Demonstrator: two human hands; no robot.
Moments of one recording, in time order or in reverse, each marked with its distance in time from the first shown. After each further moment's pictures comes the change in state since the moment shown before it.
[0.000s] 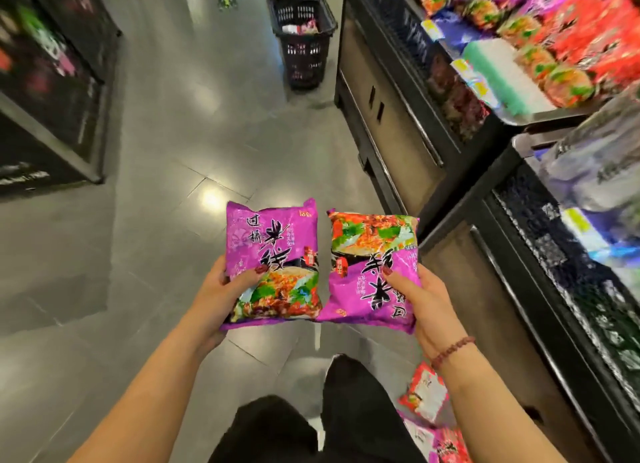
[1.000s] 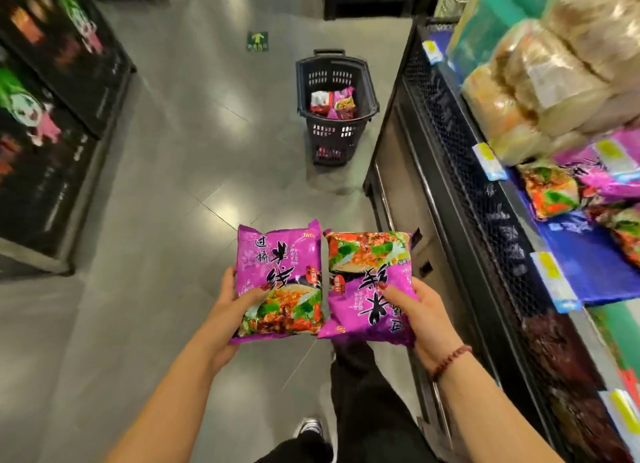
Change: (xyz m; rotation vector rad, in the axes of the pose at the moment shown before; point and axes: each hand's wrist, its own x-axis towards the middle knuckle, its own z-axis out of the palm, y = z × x) left_hand 0.539 0.331 0.084 -0.160 0.045 -0.045; right_hand 0.591 -0.300 0.154 -0.146 -0.121 0.103
